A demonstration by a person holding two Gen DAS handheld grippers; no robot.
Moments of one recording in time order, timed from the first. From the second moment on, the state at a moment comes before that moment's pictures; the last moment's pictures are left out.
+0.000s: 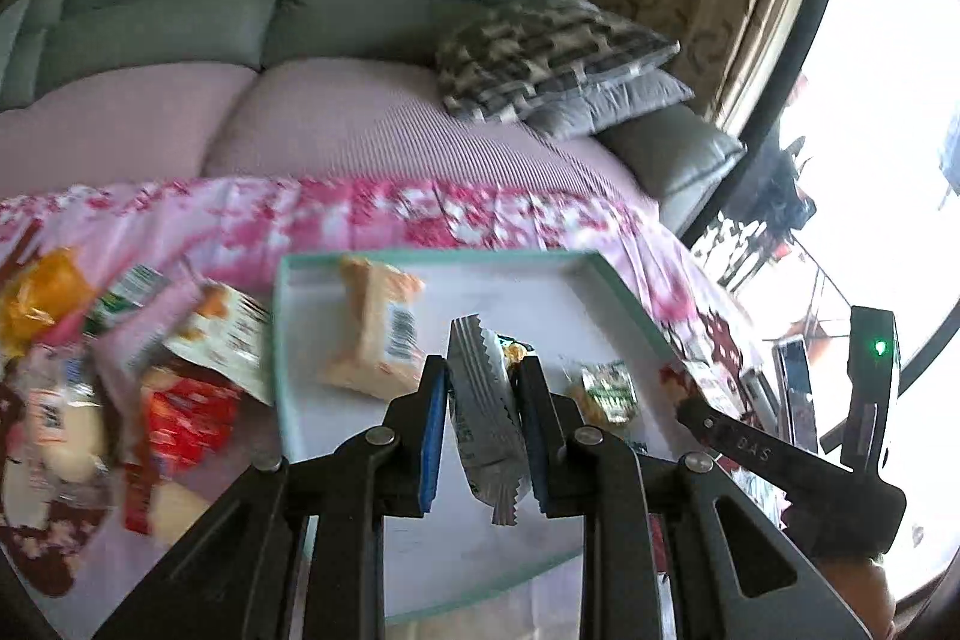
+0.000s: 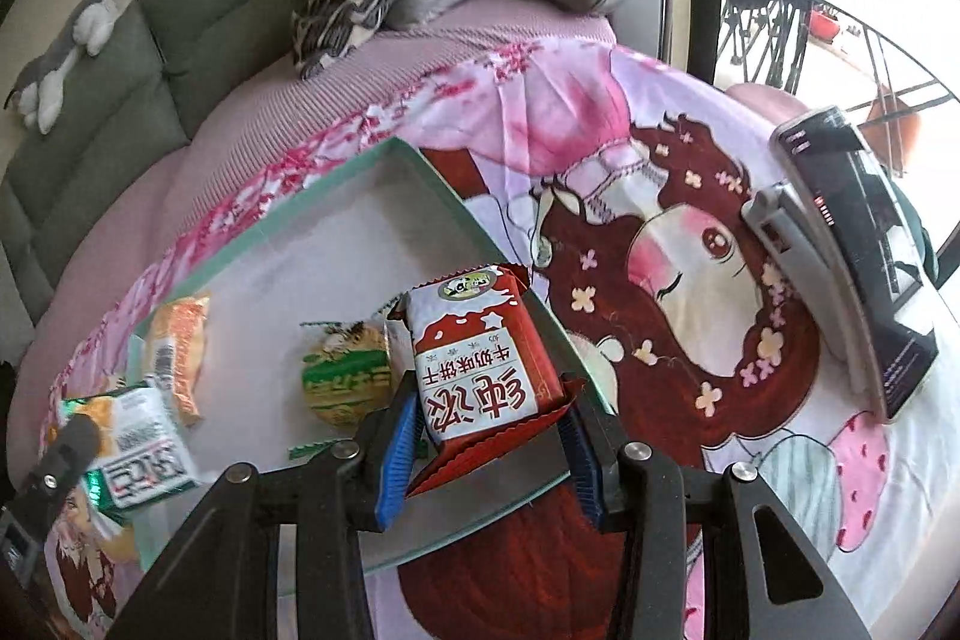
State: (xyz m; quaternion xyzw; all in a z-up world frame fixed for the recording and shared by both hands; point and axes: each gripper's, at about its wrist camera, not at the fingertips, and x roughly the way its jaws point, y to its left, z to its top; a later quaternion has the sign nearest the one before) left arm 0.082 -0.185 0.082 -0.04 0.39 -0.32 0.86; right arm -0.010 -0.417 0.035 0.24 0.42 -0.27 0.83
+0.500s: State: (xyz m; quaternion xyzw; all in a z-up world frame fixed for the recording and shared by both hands) left arm 0.094 -0.193 0.049 -0.03 0.43 -0.30 0.85; right arm -0.001 -0.405 0.041 0.23 0.42 -0.26 0.84
